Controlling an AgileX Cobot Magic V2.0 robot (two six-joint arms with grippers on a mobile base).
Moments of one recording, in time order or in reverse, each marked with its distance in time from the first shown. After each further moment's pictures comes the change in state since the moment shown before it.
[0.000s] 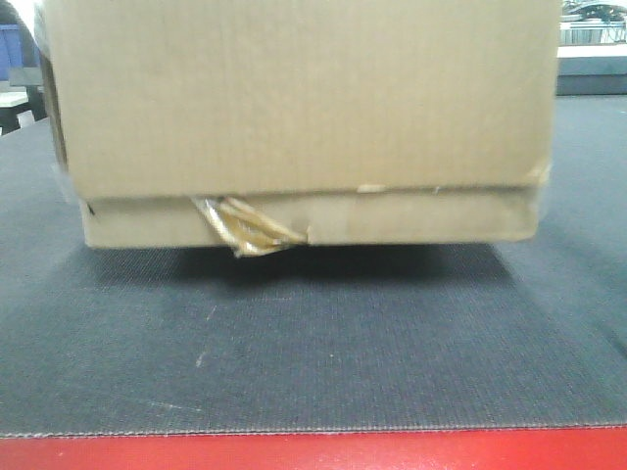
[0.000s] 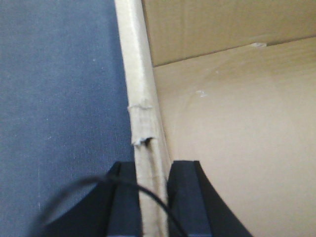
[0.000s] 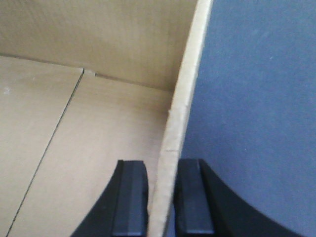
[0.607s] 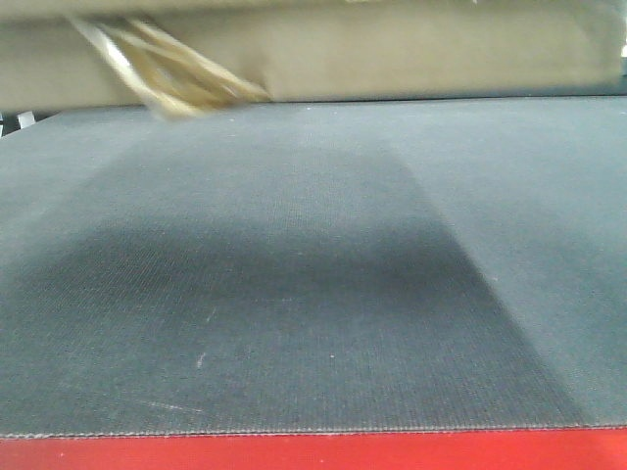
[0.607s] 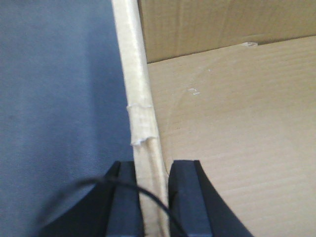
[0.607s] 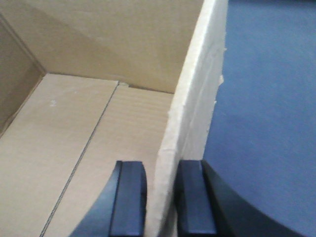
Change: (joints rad) left arm -0.032 -0.355 0.000 -0.038 0.222 -0.002; right arm 0.086 -0.374 0.000 0.046 0.171 0.035
